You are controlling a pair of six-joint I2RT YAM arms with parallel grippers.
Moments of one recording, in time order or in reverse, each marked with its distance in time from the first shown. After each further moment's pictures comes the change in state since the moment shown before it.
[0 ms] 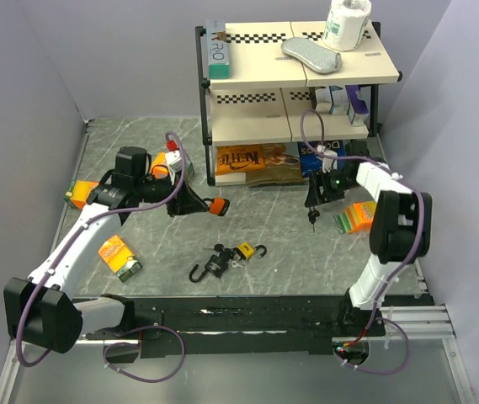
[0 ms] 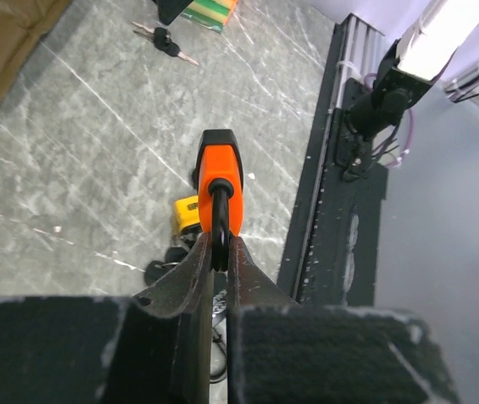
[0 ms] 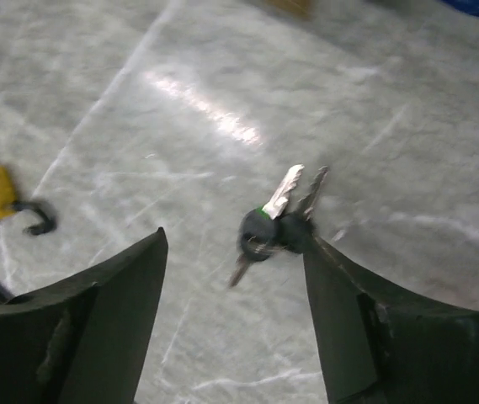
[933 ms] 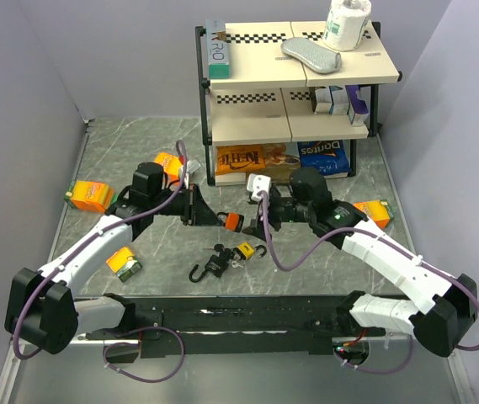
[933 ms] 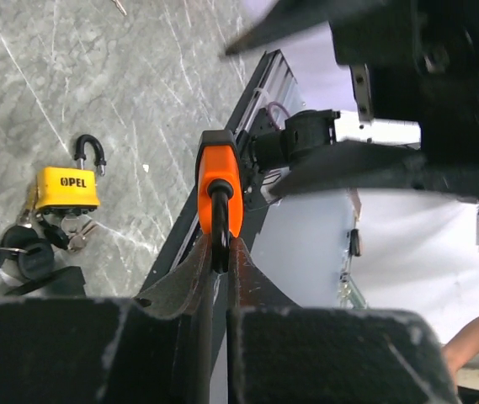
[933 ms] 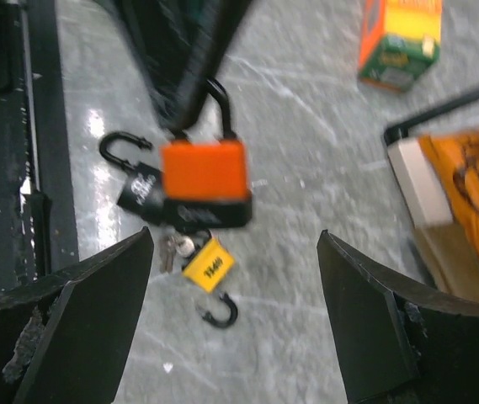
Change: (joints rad) left arm -0.130 0.003 -0.197 0.327 -0.070 -0.702; right arm 0.753 -0.691 -0.290 0.361 0.029 -0.098
